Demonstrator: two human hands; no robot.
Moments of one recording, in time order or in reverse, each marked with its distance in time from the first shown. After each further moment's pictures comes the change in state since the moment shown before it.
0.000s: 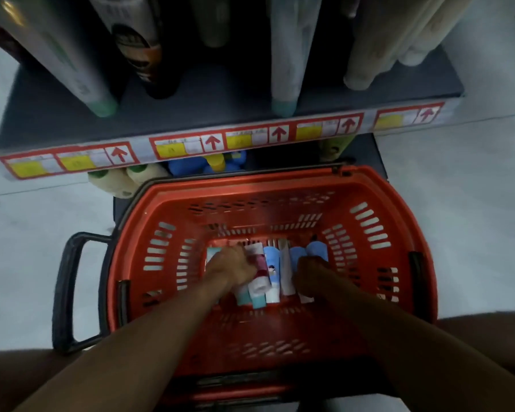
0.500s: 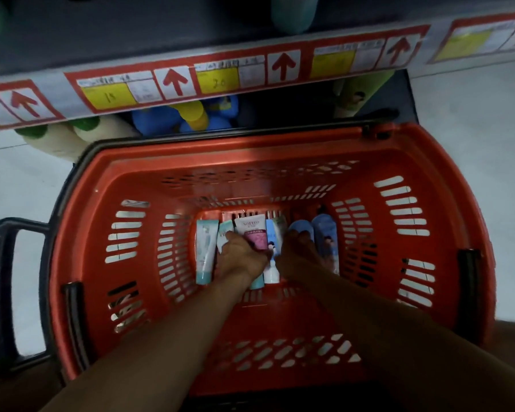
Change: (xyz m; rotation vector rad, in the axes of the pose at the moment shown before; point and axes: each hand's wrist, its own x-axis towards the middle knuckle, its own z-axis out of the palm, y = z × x) left_hand 0.047 -0.002 0.082 -0.276 0.087 -0.318; right_hand 0.069 -0.018 0.062 -0.137 0.047 0.027
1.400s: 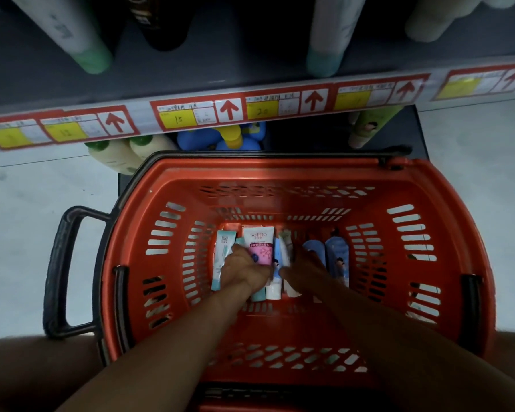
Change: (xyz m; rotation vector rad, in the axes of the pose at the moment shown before) left_hand -0.021 -0.019 -0.041 -0.082 0.008 0.025; right_hand -0.019 -0.008 -0.007 0.395 -0.072 -0.036
